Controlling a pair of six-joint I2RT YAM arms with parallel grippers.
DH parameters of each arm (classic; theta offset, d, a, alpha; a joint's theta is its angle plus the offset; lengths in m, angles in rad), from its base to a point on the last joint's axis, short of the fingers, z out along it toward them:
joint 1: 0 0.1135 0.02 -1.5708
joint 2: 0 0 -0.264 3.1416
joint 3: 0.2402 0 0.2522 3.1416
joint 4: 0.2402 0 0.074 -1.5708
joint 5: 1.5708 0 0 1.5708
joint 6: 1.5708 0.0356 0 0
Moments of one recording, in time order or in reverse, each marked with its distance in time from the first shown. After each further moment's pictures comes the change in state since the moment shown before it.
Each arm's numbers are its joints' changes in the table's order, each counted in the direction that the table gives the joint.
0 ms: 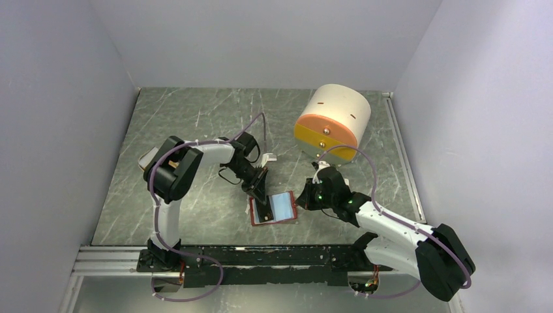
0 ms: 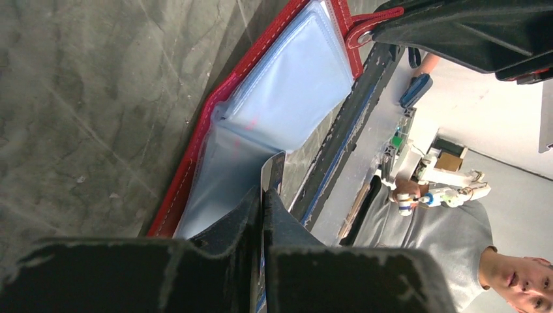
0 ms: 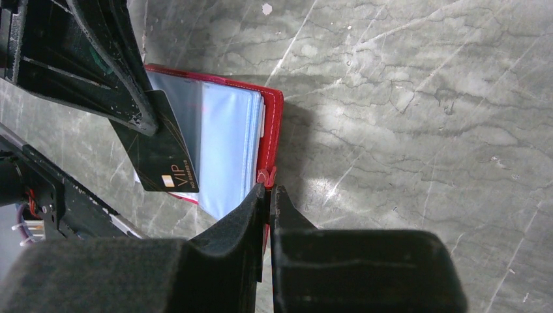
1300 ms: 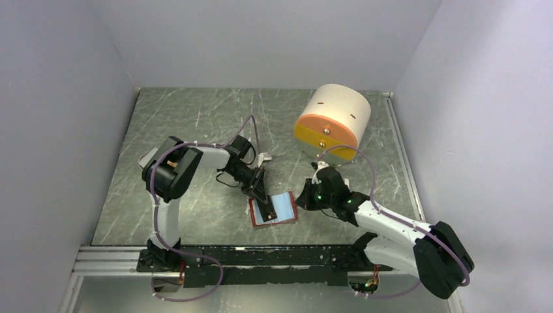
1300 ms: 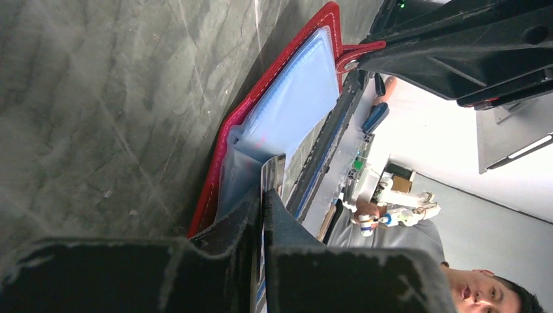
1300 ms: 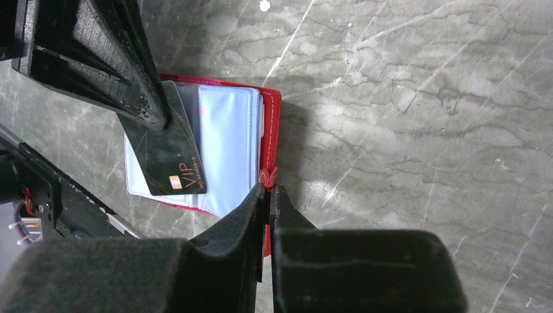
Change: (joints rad) left arm 0.034 0.000 -0.120 -0.247 0.087 -0.188; right arm 0.000 0.024 0.000 -0.012 -0.006 -0.003
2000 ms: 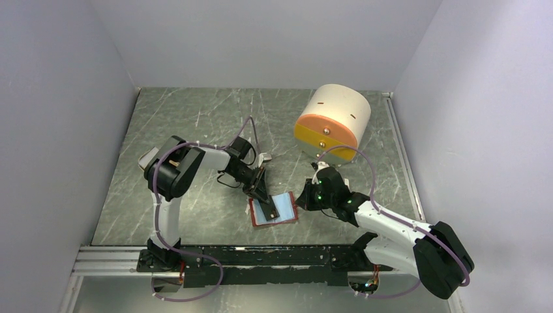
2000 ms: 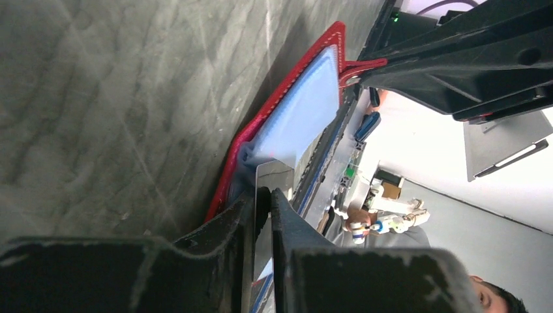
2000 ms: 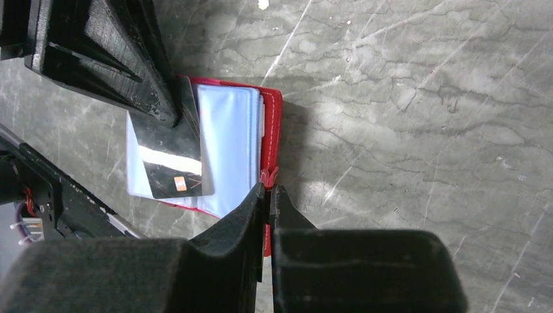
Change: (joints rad) left arm -0.002 0.018 -0.029 -0.120 0.029 -0.092; right arm 0.000 -0.003 -0.005 -0.004 -0.001 0.004
